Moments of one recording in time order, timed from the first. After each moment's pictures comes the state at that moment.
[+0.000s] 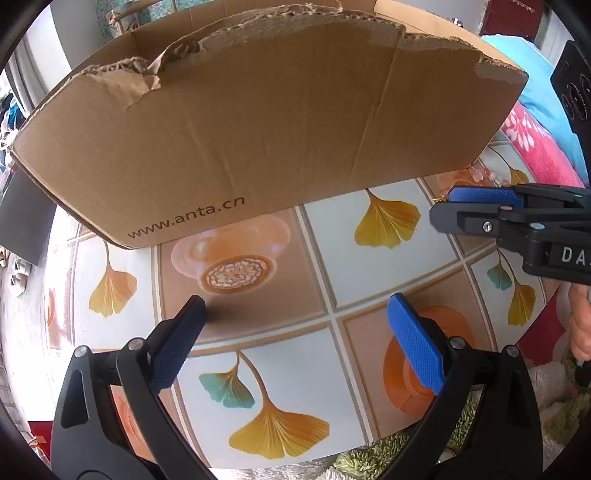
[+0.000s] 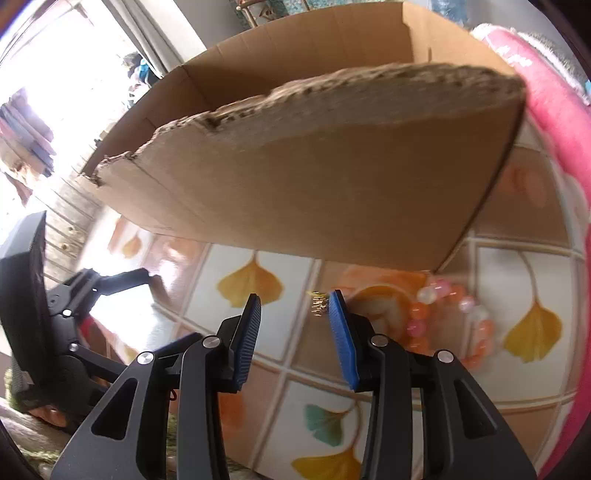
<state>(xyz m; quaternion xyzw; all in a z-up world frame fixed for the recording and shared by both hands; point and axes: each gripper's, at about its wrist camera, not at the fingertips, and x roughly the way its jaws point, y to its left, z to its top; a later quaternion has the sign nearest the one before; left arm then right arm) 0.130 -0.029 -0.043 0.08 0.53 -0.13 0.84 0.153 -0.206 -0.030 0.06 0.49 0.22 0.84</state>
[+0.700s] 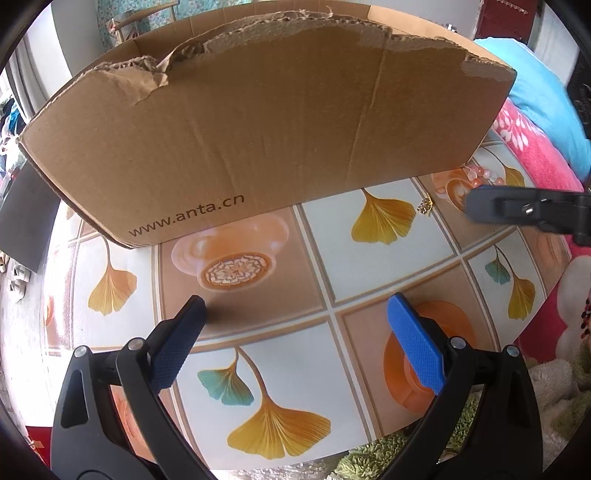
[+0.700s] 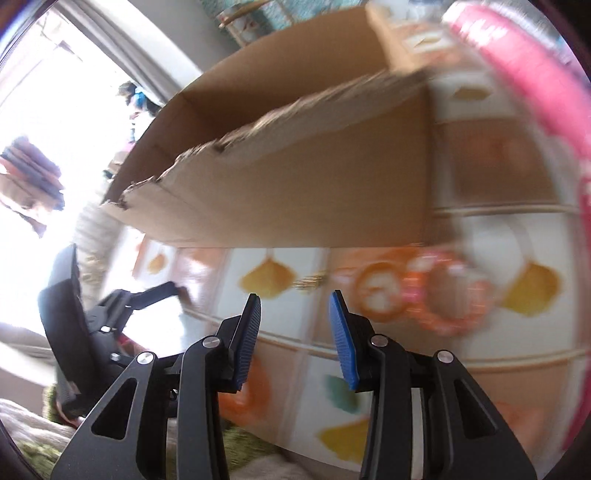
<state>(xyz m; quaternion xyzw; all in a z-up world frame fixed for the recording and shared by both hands) 0.104 -0.021 -0.050 0.08 0.50 -0.14 0.85 0.132 -0.226 -0.014 0.11 0.48 0.20 0.84</state>
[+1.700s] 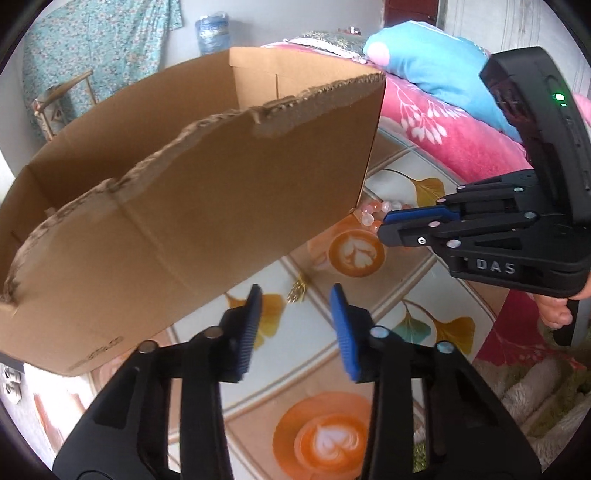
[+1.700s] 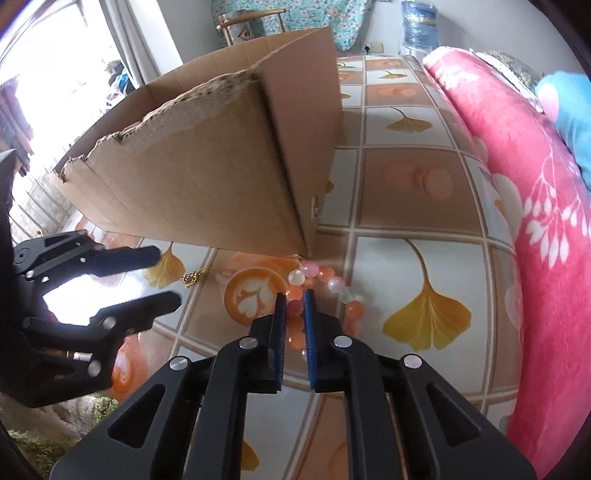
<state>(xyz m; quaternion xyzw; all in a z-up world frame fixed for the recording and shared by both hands) 0.116 -0.102 -0.023 0.15 0.43 -0.29 0.84 0.141 -0.271 -0.035 0.01 0.44 0.15 0.88</state>
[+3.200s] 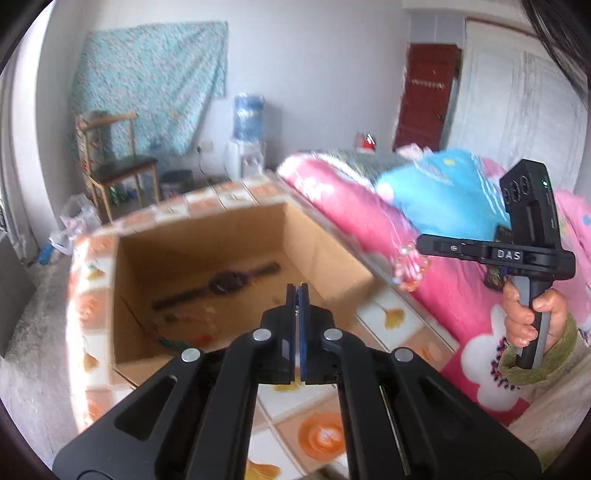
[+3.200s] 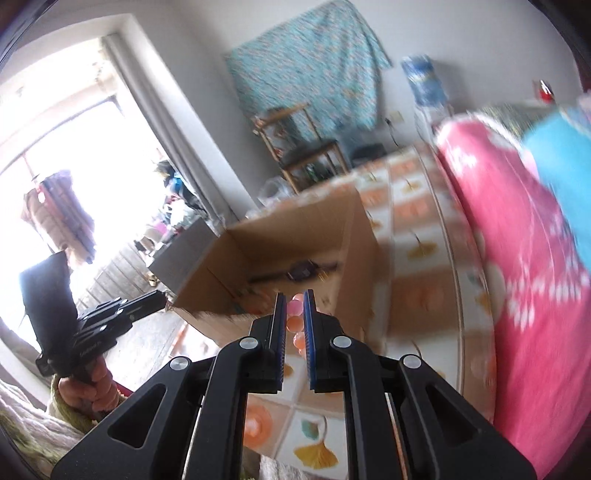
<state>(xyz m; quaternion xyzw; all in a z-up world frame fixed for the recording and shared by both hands) 0.091 -0.016 0.132 0.03 0.28 -0.28 0.92 0.097 -0.311 0.107 0.15 0.28 0.24 0.92</state>
